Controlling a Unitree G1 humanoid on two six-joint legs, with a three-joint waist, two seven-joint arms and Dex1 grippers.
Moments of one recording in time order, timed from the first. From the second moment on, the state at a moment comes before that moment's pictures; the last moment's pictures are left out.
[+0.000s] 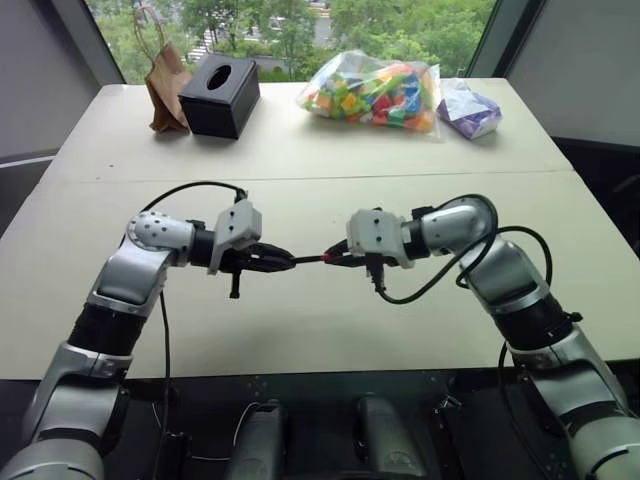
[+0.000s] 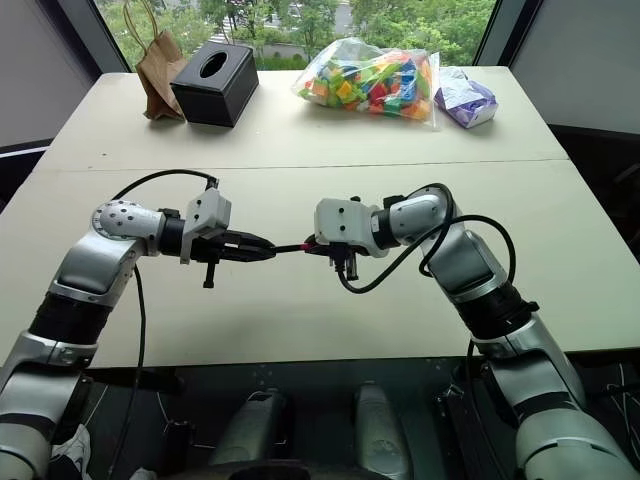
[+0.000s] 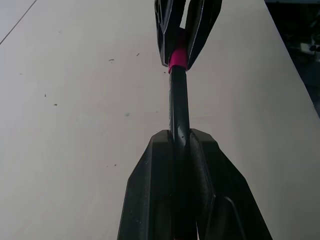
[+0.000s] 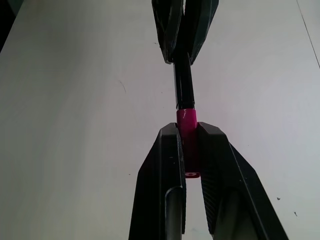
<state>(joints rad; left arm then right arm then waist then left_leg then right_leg) -0.60 0.66 -0.17 0.07 -0.27 0.29 -1.32 -0.72 -0.56 0.35 -0.12 0.01 0.36 1.21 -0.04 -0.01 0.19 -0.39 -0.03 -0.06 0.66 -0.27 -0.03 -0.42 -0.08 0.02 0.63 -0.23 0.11</state>
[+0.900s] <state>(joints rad) -0.60 0.63 -0.13 0.06 -0.25 0.32 -1.29 -0.73 -0.52 0.31 -0.10 0.00 0.42 1.20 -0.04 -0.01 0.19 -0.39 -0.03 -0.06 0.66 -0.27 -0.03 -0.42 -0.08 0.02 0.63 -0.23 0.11</state>
